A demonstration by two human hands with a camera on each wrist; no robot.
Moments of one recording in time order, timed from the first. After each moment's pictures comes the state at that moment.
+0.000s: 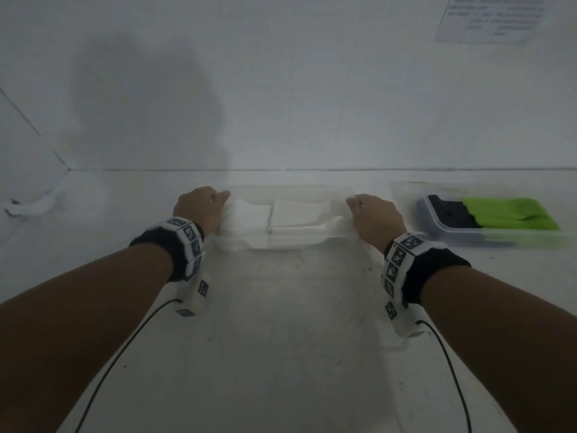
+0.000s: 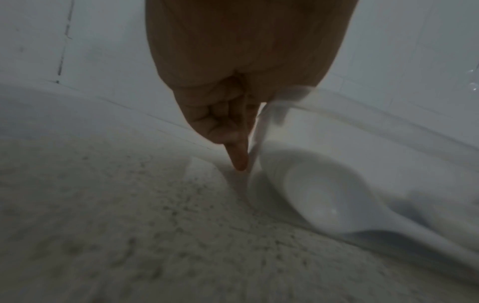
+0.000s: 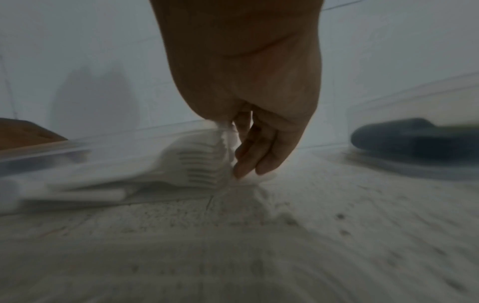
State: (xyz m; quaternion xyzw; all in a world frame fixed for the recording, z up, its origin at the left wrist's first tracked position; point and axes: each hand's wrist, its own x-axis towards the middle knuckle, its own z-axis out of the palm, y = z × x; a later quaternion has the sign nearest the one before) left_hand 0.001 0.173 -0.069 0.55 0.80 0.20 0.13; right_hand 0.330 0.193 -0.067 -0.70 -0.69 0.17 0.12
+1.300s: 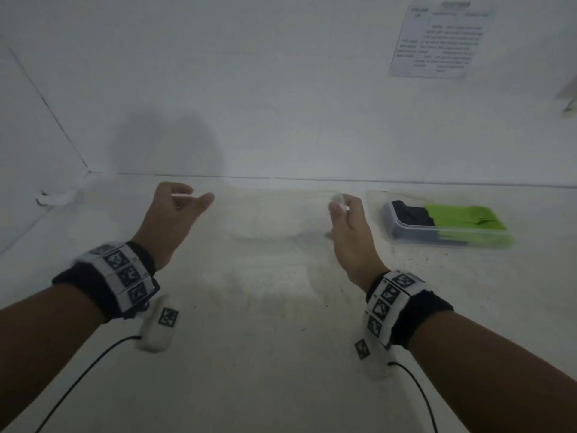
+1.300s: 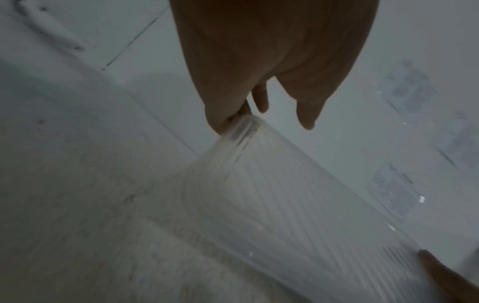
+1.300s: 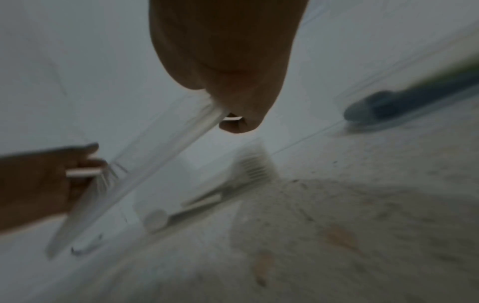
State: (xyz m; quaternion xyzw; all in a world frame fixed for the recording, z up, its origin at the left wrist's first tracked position) left_hand 0.029 0.045 -0.012 0.47 0.64 0.53 0.31; right_hand 0.338 0.090 -0.047 -0.51 -0.59 0.42 0.47
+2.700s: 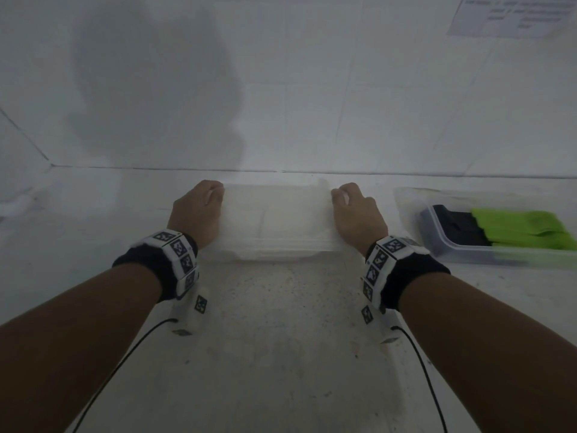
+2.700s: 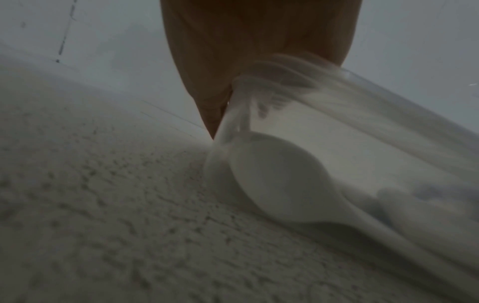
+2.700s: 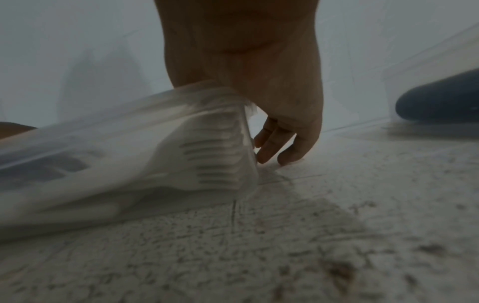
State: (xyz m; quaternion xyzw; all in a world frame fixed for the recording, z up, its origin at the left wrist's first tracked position) left_hand 0.025 0.172 -0.070 0.54 0.75 0.33 0.18; right_hand 0.310 0.228 -0.087 -0.65 -0.72 0.17 0.16
